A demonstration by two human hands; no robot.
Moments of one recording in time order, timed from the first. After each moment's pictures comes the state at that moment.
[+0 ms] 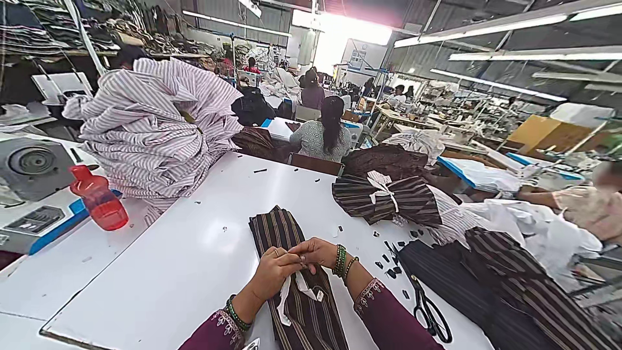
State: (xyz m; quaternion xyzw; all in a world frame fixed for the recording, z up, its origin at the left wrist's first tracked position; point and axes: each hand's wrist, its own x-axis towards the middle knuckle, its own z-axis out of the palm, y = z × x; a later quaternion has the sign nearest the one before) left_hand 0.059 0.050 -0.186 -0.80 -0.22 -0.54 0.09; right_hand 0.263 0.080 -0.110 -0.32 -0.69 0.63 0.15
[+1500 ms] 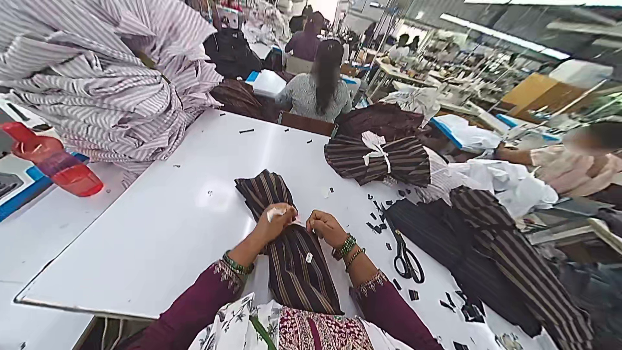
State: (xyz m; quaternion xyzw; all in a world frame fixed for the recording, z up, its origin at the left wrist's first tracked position) left_hand 0.084 0.056 -0.153 -0.64 -0.36 -0.44 -0.52; right_hand 0.295 0.032 -0.140 -0.44 -0.70 0.45 0.34
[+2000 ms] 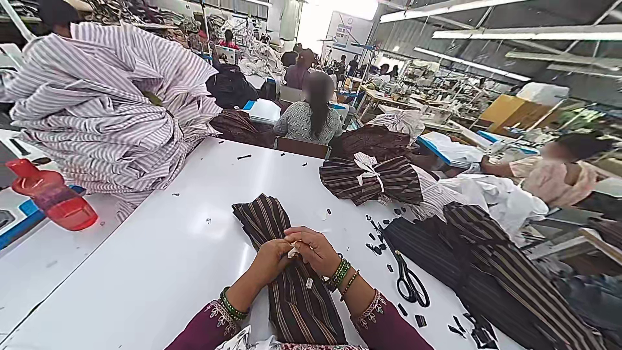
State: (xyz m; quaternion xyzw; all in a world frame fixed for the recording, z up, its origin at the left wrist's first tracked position) left_hand 0.075 0.049 -0.178 -0.83 -0.27 -0.45 -0.19; right_hand 0.252 0.023 -0.103 -0.33 -0.82 0.26 0.38
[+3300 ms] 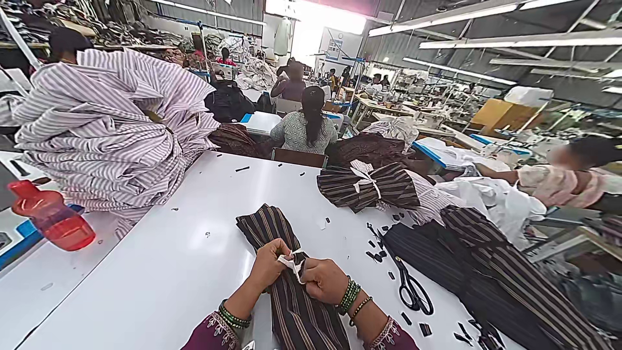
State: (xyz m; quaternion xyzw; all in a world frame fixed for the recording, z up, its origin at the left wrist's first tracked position) left_hand 0.076 0.057 -0.160 -0.64 -0.40 -0.42 -0.51; right_hand 0.280 -0.001 -0.124 -0.36 -0.90 0.14 0.22
